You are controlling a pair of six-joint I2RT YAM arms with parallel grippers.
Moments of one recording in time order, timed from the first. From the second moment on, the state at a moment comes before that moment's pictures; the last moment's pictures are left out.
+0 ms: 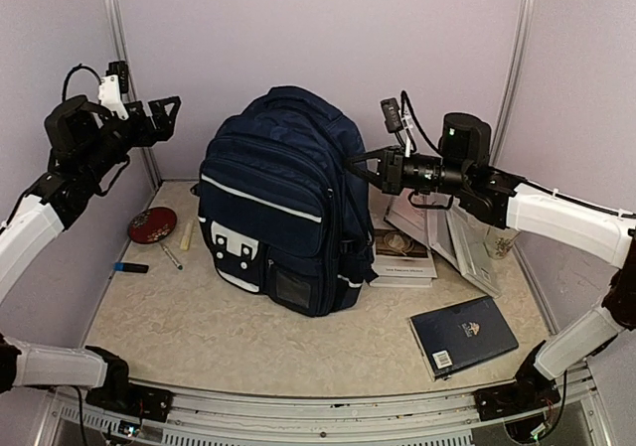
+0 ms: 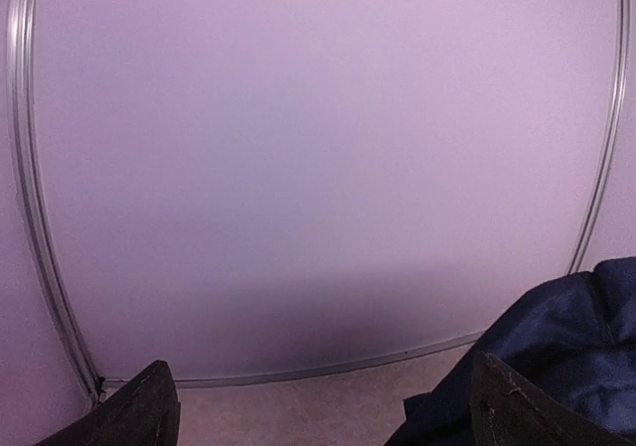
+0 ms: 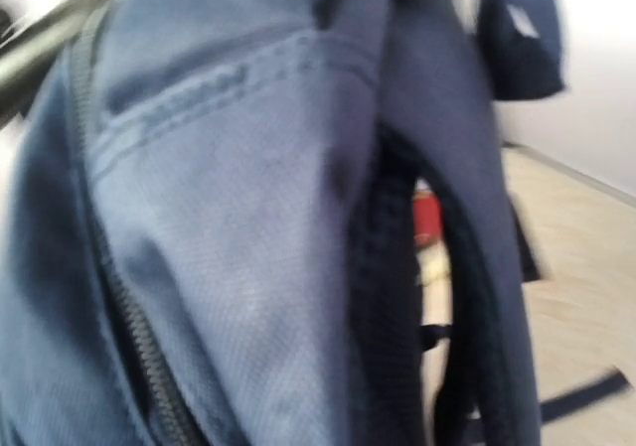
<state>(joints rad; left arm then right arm) -0.28 1.10 1.15 0.06 0.01 -0.08 0.69 1.44 1.20 0.17 -0.58 0.28</state>
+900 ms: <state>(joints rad) -1.05 1.24 0.84 -0.02 -0.06 0.20 0.75 1.48 1.02 0.41 -0.22 0.76</state>
